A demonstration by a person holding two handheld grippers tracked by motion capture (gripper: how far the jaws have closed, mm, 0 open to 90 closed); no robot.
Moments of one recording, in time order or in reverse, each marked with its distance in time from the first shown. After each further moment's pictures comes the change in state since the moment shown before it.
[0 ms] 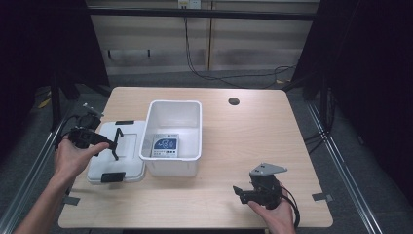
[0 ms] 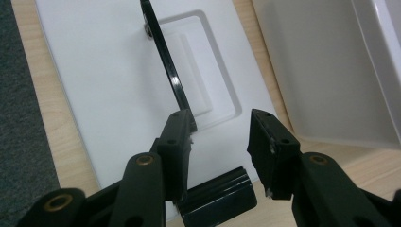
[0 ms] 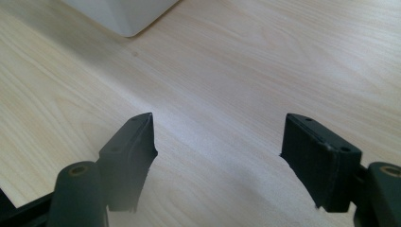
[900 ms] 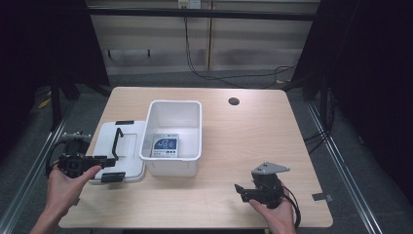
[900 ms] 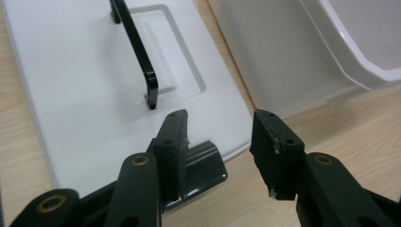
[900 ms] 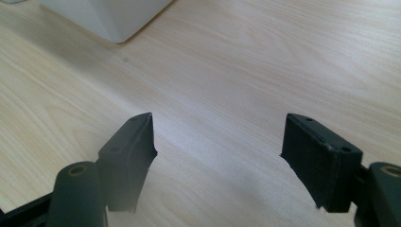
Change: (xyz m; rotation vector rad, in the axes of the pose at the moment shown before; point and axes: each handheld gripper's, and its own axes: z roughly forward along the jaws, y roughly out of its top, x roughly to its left) left arm -0.005 -0.073 -0.007 -0.222 -0.130 0.023; right arm -0.004 0.000 -0.001 -0.011 -0.024 0.030
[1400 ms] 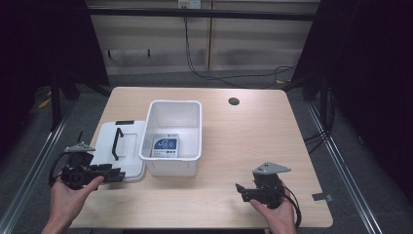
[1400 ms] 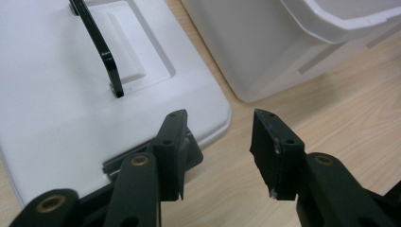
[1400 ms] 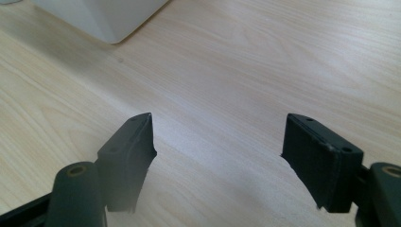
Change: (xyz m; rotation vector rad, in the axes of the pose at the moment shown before) left arm -0.015 -0.025 0.004 -0.043 -0.041 0.082; right arm 0.000 0.000 -0.002 -0.003 -0.015 0.007
